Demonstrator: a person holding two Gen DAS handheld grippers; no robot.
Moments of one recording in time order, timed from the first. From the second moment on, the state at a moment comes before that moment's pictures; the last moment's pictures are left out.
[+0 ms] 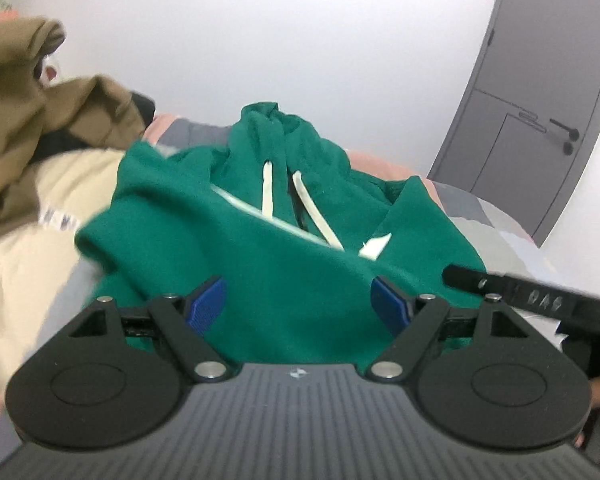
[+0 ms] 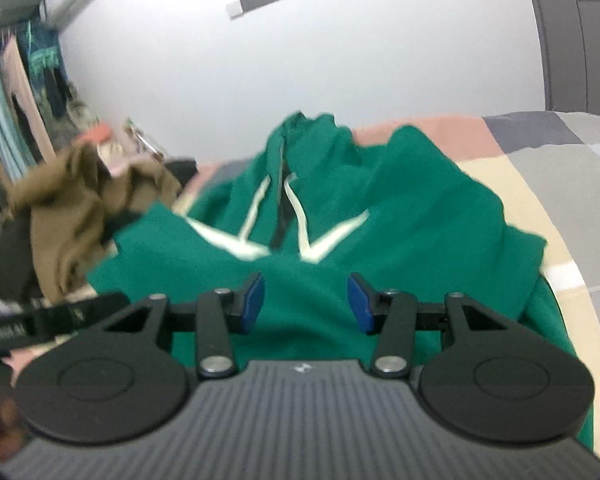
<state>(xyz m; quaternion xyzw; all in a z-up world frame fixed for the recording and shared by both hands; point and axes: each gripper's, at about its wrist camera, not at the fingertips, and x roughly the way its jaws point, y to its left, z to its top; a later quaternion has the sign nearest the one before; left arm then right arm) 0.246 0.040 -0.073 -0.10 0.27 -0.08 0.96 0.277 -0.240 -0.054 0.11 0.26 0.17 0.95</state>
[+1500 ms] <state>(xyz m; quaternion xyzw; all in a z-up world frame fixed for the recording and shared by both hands) 0.624 0.107 -0.042 -0.21 0.22 -0.09 0.95 0.628 -0.180 -0.003 0.07 0.15 0.26 0.95</state>
